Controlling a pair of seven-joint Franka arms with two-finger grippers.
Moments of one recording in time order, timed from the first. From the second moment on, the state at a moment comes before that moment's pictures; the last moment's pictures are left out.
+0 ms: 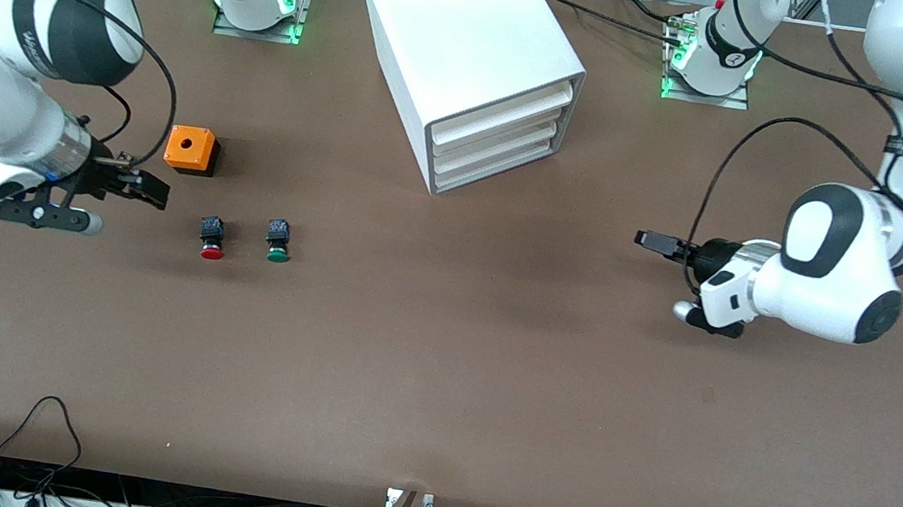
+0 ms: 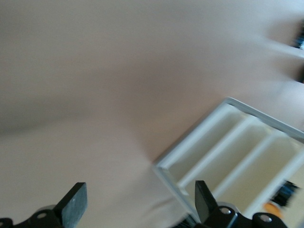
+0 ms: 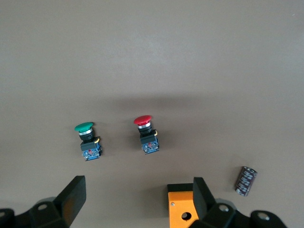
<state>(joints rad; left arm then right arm) -0.03 0.47 -0.09 -1.75 -0.61 1.65 0.21 0.17 0.23 -0.08 -1.76 0.00 1.93 0.13</state>
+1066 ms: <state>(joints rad) -0.11 0.56 -0.34 -2.07 -1.06 1.78 0.51 0.17 0.33 -0.06 -2.05 0.00 2.30 -0.09</state>
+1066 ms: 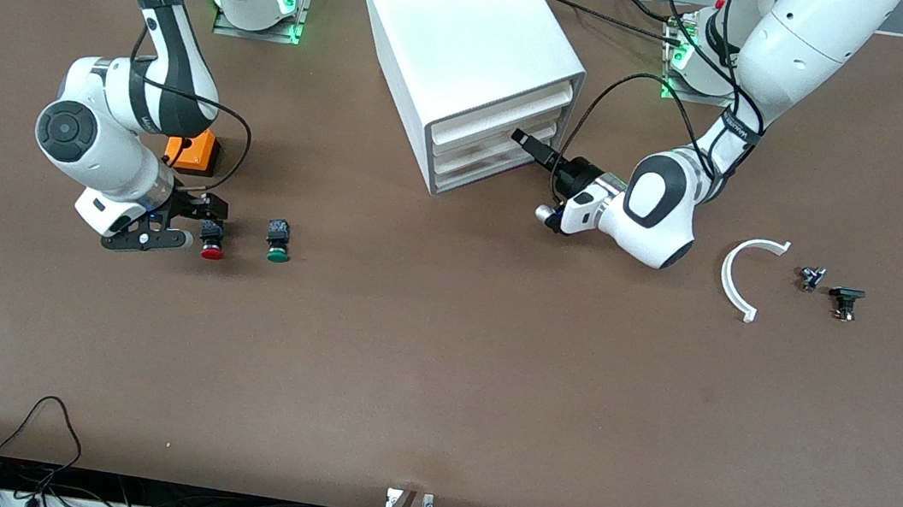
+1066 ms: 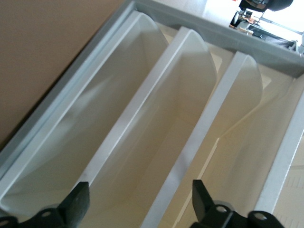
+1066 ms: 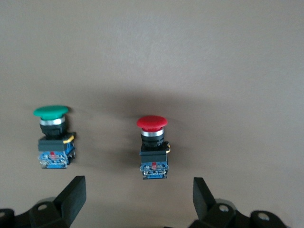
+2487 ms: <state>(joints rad) -0.01 0.48 -0.20 -2.02 -1.08 1.89 0.61 0.16 0.47 -0.06 -2.11 0.00 2.51 -0.24</state>
